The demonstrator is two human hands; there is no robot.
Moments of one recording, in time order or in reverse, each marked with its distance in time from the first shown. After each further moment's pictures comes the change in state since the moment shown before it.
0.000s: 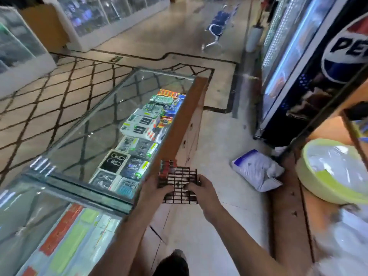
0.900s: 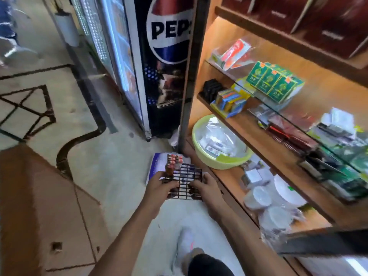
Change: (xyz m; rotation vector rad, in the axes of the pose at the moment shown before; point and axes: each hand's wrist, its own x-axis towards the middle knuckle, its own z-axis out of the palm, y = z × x) left_hand 0.263 0.175 0.442 0.158 -0.912 -0.037; right_hand 0.196 -0.090 -0.343 0.345 0.835 -0.001
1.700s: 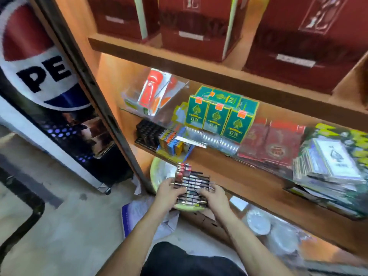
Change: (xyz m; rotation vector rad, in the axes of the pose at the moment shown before) left_hand 0.336 0.095 0.224 0.372 -0.396 -0.038; right_hand 0.271 -0.057 -0.162 0.218 0.495 0.066
